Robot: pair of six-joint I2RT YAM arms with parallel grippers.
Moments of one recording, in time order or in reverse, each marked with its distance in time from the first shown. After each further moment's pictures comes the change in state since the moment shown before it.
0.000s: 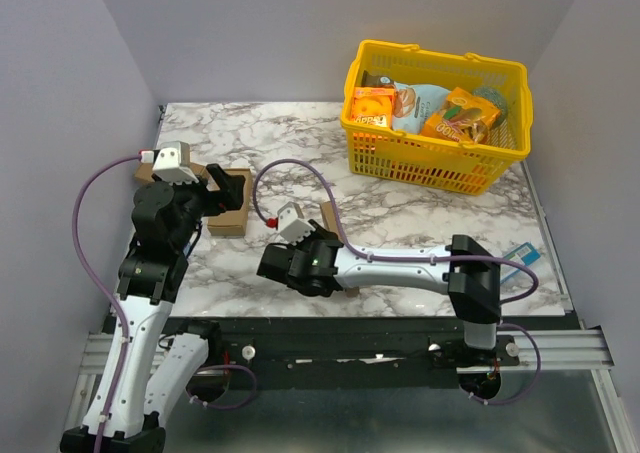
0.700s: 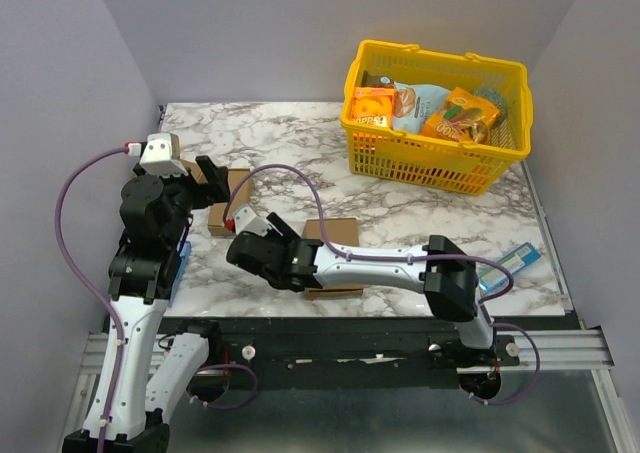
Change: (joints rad) left arm 0.034 0.024 0.102 -0.071 -0.094 0.113; right arm 0.006 0.153 0.205 0.316 -0.312 -0.243
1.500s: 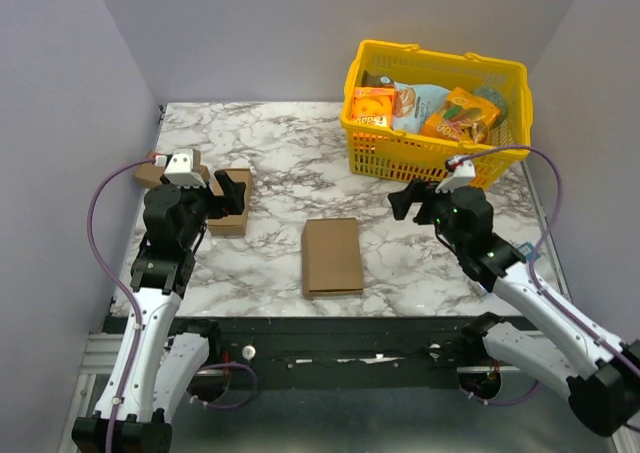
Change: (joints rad) left arm 0.026 -0.010 -0.248 0.216 0.141 -0.034; right arm -0.844 -1.242 -1.078 0.542 -0.621 0.167
